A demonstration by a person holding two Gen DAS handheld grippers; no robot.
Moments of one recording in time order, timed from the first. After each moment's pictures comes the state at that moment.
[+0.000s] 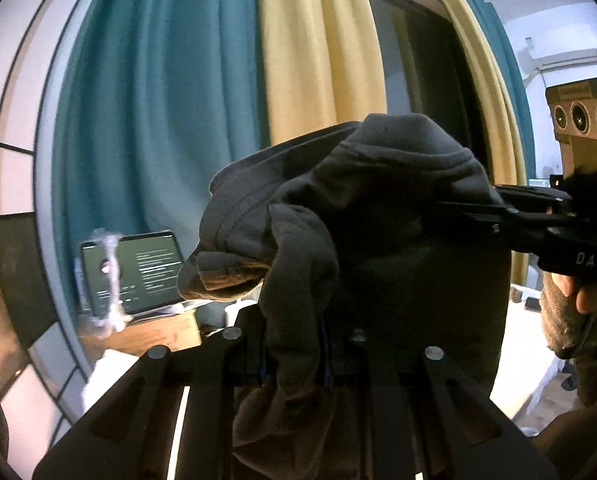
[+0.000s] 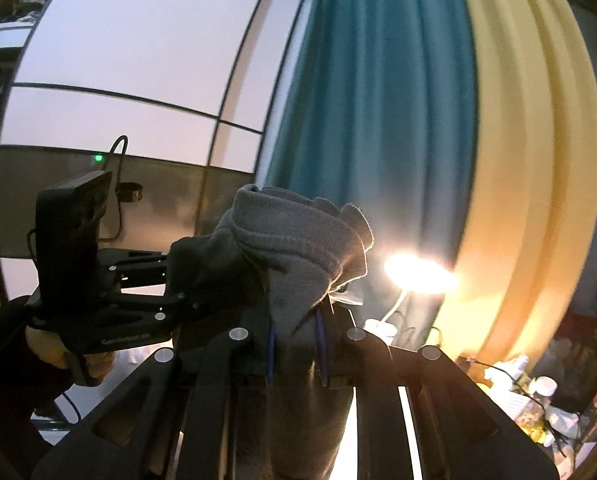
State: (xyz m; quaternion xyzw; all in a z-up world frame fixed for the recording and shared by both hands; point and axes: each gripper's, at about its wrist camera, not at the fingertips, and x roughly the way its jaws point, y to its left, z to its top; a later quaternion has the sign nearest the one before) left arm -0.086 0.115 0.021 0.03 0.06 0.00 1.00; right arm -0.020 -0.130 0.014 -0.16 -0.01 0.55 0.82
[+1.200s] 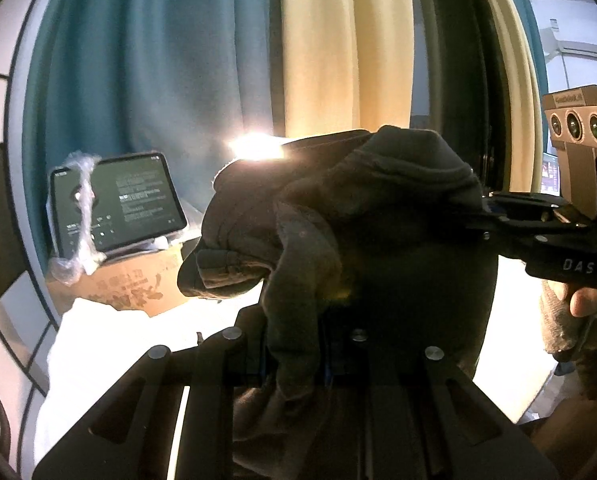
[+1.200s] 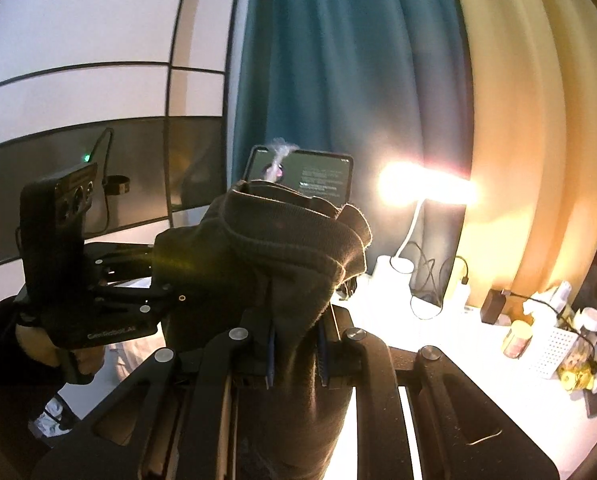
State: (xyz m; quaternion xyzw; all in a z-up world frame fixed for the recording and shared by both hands) left arm -0.015 0.135 -0.026 0.00 0.17 -0.01 0.99; right arm 0.067 -0.081 -0.043 -0.13 0.11 0.54 0.83
